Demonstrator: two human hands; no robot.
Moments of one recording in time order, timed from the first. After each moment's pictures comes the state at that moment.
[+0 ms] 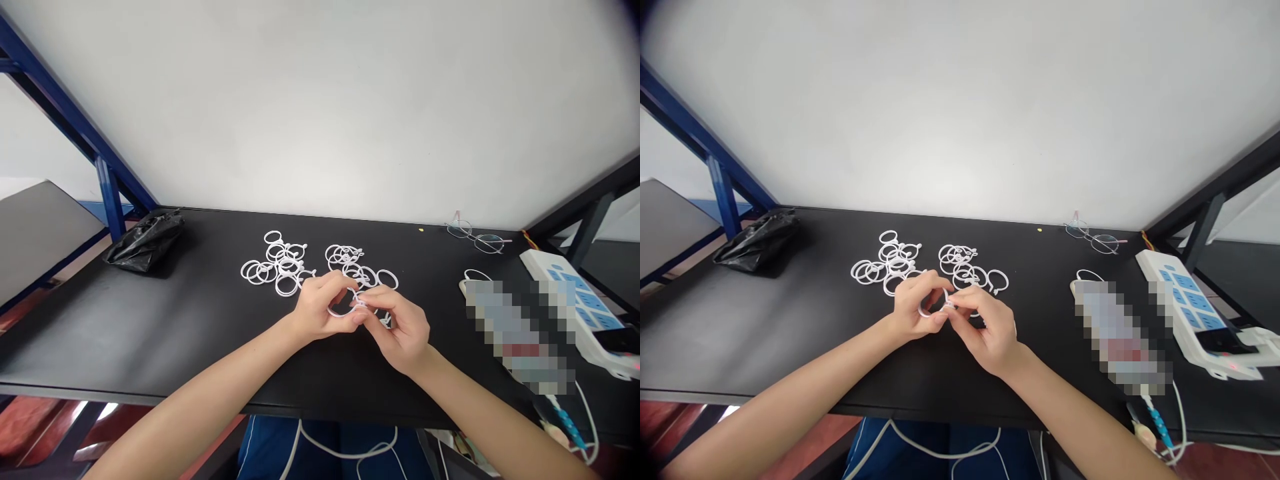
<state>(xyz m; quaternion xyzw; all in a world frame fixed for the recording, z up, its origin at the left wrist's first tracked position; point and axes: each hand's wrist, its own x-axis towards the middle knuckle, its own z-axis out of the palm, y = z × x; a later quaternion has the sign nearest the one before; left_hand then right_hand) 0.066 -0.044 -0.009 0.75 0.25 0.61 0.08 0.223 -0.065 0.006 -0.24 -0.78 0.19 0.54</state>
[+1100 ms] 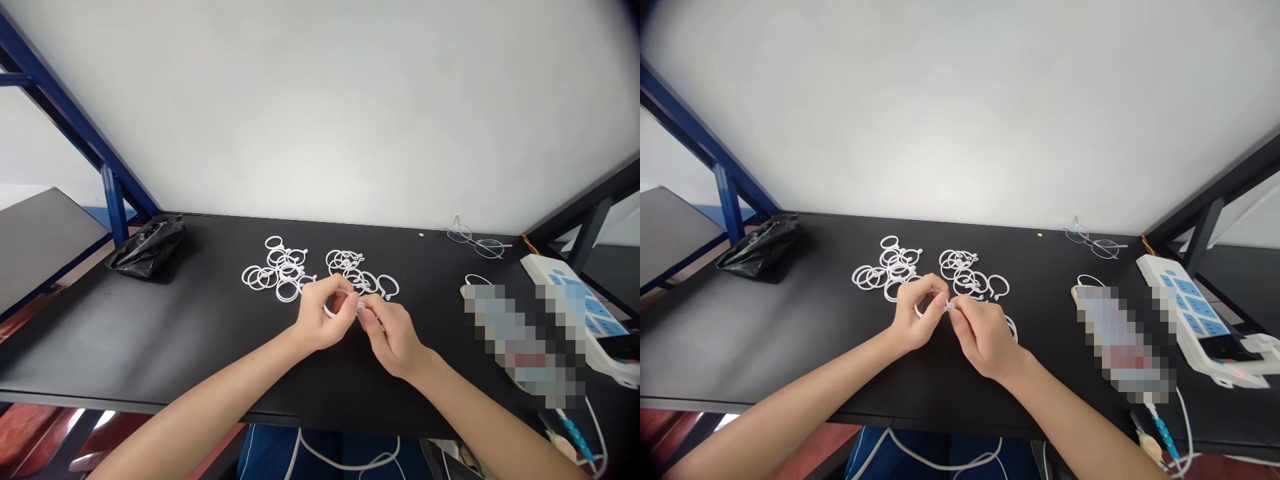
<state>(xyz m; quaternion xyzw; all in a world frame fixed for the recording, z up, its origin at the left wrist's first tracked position) 0.069 -0.055 -0.002 0.68 0.33 0.60 0.27 0.226 -0.062 0.004 -0.29 -0.85 0.19 0.40</state>
